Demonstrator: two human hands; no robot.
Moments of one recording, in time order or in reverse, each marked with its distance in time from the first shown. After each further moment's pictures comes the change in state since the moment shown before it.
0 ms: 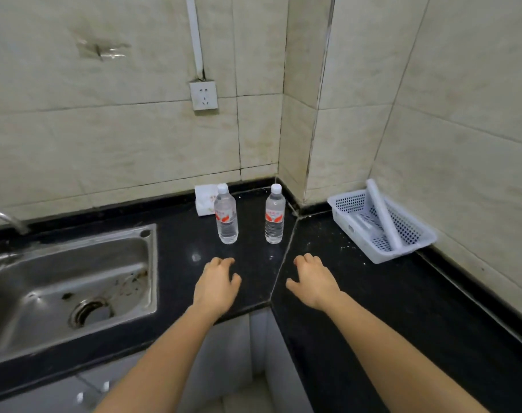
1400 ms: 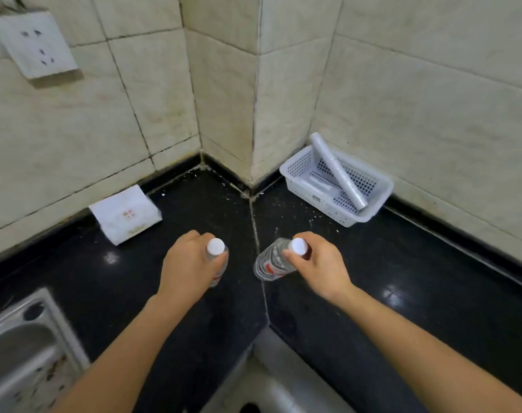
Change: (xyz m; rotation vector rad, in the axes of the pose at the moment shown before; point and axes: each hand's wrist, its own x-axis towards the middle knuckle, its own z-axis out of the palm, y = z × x) left_hand 0.211 -0.008 -0.009 -0.057 -0.123 0.486; right_hand 0.090 -0.005 0.004 0.493 0.432 0.414
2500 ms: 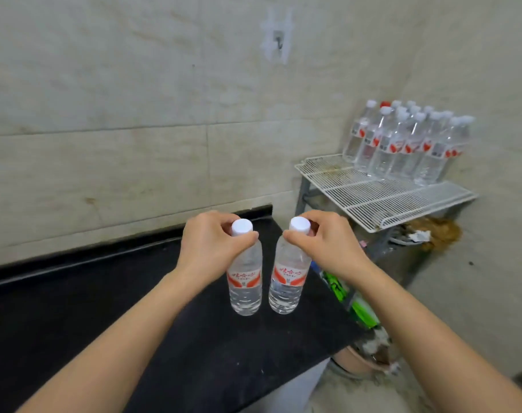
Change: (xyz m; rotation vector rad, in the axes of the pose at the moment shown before) left_hand -0.481 0.698 0.182 -0.620 -0.631 0.942; right_hand -0.653 0.277 -0.514 -0.177 0.926 0.669
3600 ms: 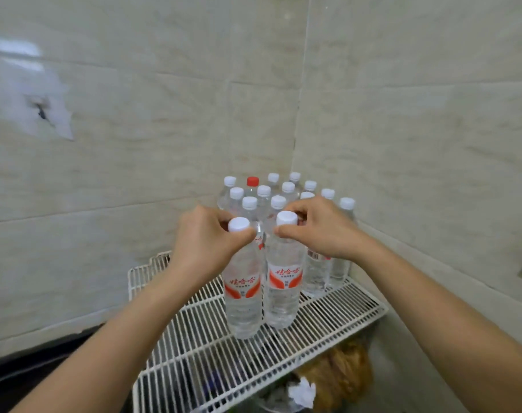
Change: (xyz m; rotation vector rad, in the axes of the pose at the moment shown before) left_hand 0.282 0.279 0.385 -0.003 0.075 0.195; right_hand 0.306 0.313 -0.342 -0.109 -0.042 -0.216
